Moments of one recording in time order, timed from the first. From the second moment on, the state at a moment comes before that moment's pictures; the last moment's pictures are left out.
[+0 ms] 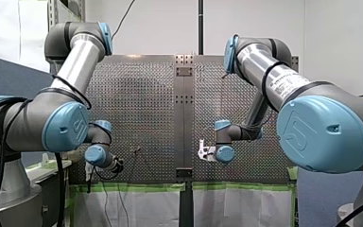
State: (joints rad) left arm 0.07 -2.31 -2.09 -2.31 -1.41 -1.71; right arm 2.08 -0.54 1.36 -0.63 1.66 1.63
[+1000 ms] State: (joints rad) left arm 0.02 -2.11 -2.17 -2.30 -1.43 -1.72; right arm 2.08 -0.54 1.36 -0.62 1.66 1.64
